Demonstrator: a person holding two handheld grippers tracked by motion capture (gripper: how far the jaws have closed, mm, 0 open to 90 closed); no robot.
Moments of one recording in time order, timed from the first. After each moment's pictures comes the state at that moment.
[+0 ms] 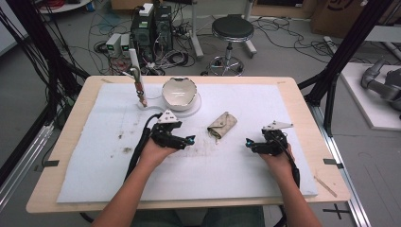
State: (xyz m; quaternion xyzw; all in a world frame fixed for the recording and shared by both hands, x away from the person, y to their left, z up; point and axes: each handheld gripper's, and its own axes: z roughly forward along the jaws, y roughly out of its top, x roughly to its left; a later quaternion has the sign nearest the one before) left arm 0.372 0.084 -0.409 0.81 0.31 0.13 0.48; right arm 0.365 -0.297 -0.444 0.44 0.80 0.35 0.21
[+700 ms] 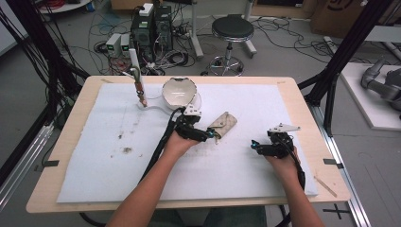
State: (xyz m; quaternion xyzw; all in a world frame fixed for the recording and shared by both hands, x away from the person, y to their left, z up) left arm 0.406 0.023 -0.418 0.82 0.31 0.12 0.47; right arm 0.356 -0.313 -0.445 0.45 0.79 0.35 0.22
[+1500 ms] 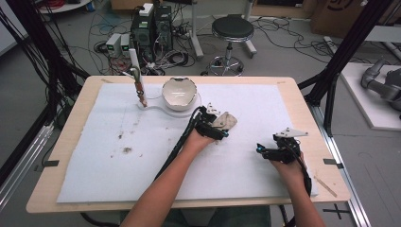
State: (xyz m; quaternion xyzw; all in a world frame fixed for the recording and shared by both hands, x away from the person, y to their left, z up) left arm 0.433 -0.033 -0.441 0.84 0.31 0.12 0.43; right arm 0.338 -0.327 -0.443 0.46 0.78 0.35 0.23
